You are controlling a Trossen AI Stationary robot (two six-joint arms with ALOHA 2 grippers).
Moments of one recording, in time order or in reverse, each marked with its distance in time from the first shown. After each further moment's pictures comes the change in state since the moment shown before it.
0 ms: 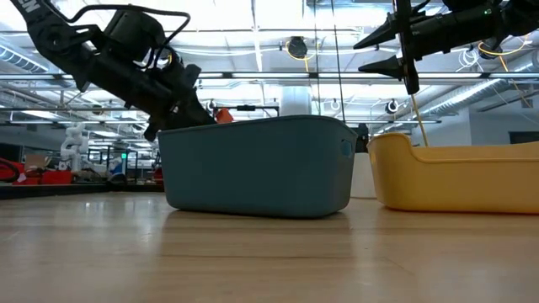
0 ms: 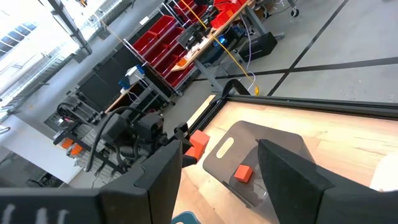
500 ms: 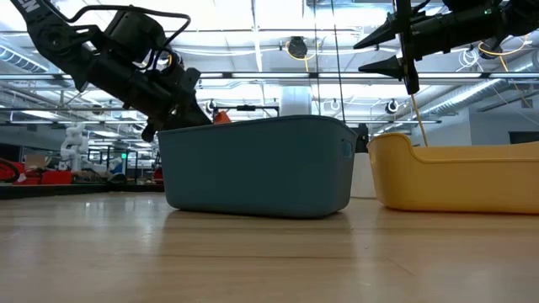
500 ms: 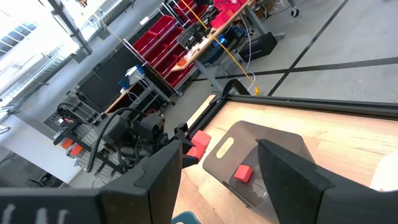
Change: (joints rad) left arm -0.005 0.000 0.000 -0.024 -0.024 -0.003; right arm 0.000 0.000 0.000 0.000 0.000 0.000
